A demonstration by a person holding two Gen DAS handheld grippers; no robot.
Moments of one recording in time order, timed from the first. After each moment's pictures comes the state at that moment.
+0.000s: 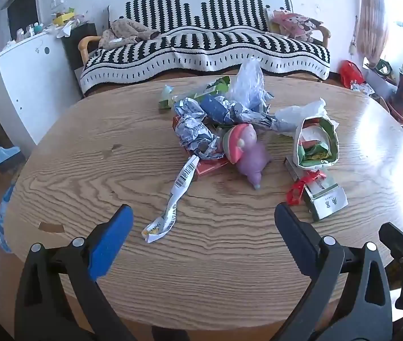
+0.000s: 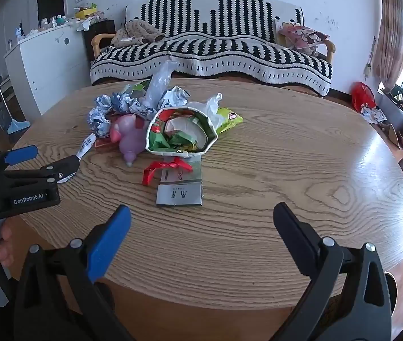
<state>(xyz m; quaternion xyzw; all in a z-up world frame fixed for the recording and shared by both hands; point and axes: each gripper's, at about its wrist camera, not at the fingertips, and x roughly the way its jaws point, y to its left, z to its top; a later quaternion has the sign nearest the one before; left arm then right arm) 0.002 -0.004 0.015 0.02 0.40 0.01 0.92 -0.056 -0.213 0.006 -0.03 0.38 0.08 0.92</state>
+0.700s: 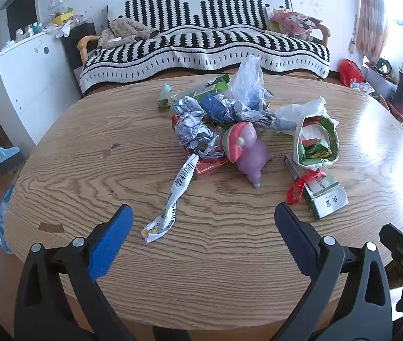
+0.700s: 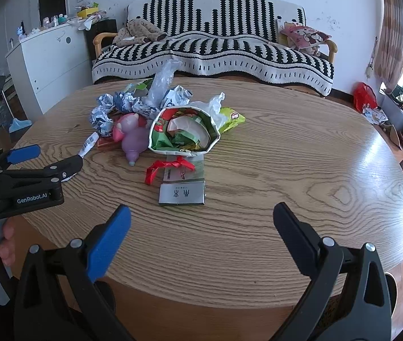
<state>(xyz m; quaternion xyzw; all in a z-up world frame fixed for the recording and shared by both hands) 0.001 -0.006 0.012 0.03 0.40 0.01 0.92 -0.056 -0.212 0.006 -0.04 0.38 0.08 0.92</state>
